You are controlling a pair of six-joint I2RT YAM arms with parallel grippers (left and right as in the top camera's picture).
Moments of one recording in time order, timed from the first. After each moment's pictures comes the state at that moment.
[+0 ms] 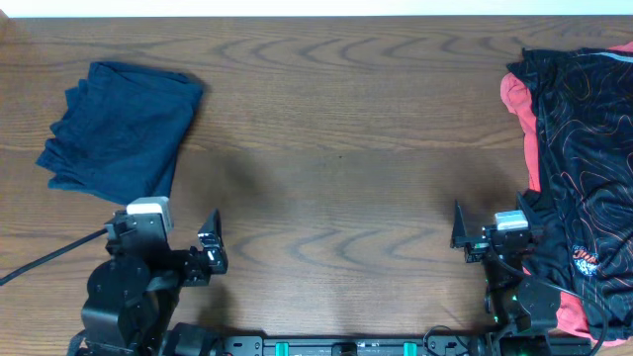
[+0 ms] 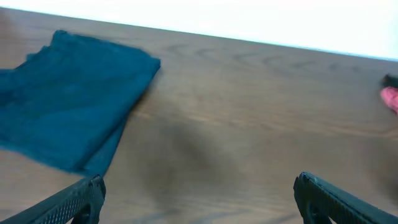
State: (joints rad) left arm -0.22 0.44 0.90 -0.96 -0.11 -0.24; right arm 0.05 0.01 0.01 -0.07 -0.03 -0.17
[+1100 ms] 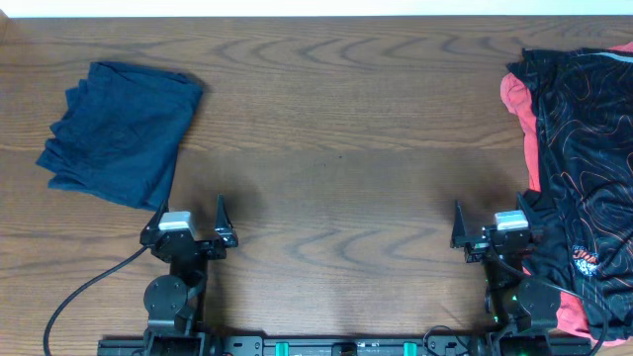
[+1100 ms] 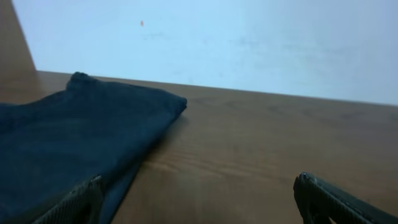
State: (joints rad) left arm -0.06 0.01 0.01 -0.09 -0.08 -0.10; right arm 0.05 0.01 0.01 -0.07 -0.03 -0.17
